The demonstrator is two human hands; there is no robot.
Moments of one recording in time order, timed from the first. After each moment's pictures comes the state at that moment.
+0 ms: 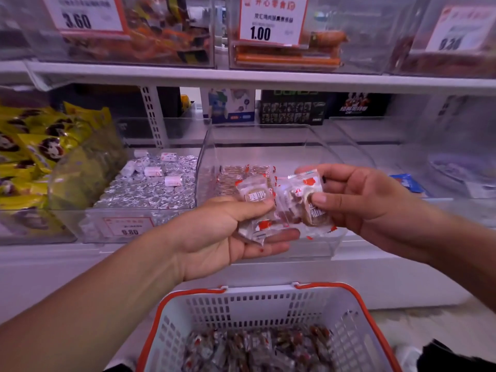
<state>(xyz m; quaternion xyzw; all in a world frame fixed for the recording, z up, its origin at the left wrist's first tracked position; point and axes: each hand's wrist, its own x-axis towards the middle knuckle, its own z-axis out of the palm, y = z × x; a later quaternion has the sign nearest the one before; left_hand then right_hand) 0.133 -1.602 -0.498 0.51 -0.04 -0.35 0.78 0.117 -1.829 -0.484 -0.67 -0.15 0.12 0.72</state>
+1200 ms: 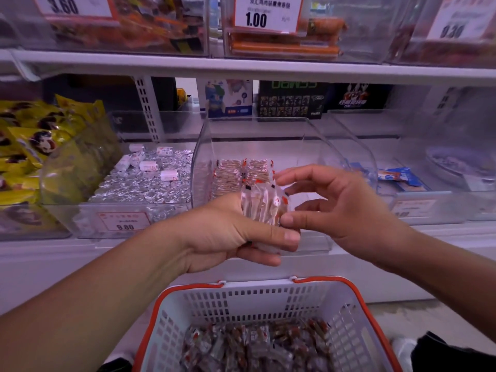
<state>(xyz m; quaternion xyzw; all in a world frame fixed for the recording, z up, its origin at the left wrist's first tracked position) 0.128 -1.605 -0.498 0.64 -0.16 -0.35 0.67 0.111 -1.802 -0.499 -0.80 -0.19 -0.05 0.57</state>
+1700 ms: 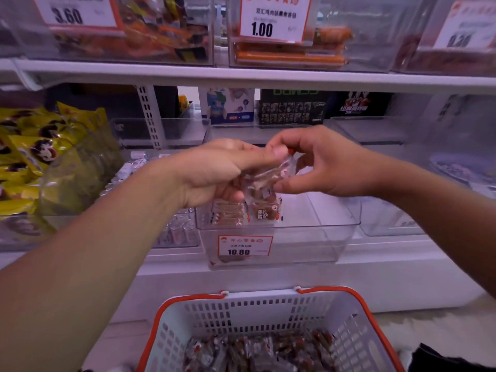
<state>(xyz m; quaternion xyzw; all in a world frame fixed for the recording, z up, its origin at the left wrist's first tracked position) 0.194 -1.598 -0.449 0.75 -0.16 -0.24 0.60 0.183 -1.799 -0.449 -0.87 -0.31 0.00 0.39</state>
